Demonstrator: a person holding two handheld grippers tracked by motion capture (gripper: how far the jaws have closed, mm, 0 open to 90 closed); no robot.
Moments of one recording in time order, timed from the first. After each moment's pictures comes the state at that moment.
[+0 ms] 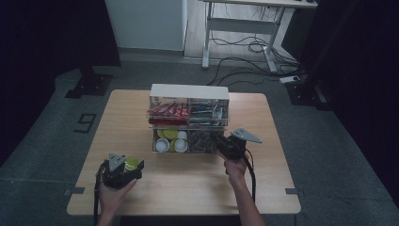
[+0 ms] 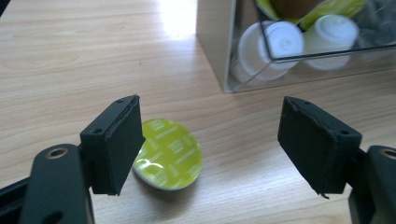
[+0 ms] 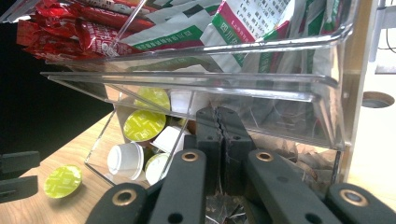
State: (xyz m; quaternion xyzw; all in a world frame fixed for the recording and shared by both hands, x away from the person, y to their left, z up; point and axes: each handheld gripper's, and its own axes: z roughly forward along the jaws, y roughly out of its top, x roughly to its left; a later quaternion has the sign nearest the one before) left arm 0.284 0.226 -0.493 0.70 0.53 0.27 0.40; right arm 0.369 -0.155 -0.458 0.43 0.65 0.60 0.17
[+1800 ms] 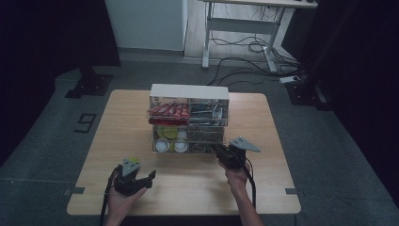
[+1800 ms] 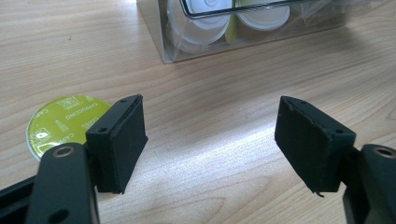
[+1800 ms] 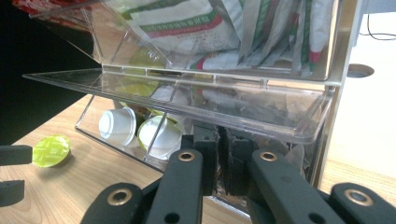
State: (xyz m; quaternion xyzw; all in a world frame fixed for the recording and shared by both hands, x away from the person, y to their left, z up) left arm 0.275 0.198 -0.505 0.74 0.50 0.21 0.38; right arm 0.345 -0.155 -0.473 0.45 0.67 0.56 0.19
